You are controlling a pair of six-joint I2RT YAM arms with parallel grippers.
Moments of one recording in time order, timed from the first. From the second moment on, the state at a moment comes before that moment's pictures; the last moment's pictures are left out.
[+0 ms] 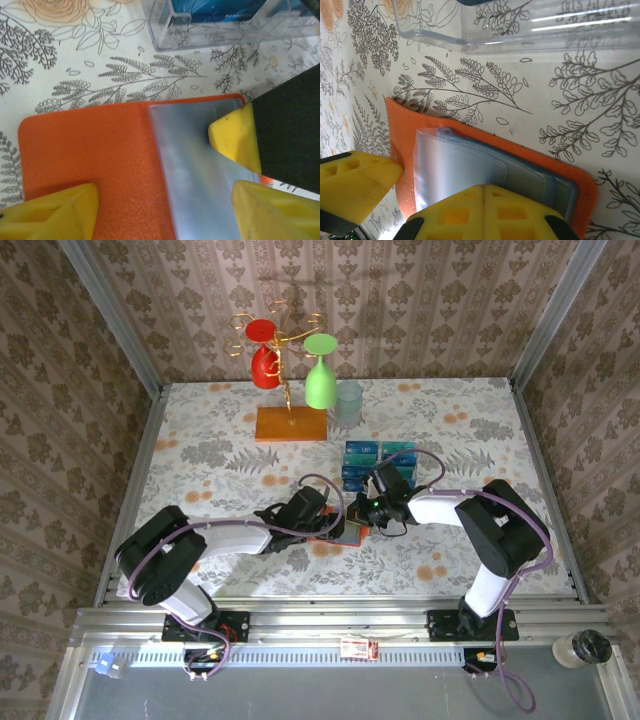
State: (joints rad) left arm -0.94 1.57 0.67 0.06 -0.04 -0.64; right arm 0.54 1.72 0.77 0.00 -0.43 0.82
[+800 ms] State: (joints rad) left arm -0.99 1.60 0.69 -0.01 -0.16 -0.64; right arm 0.54 1.63 0.79 -0.07 -0.45 0.80
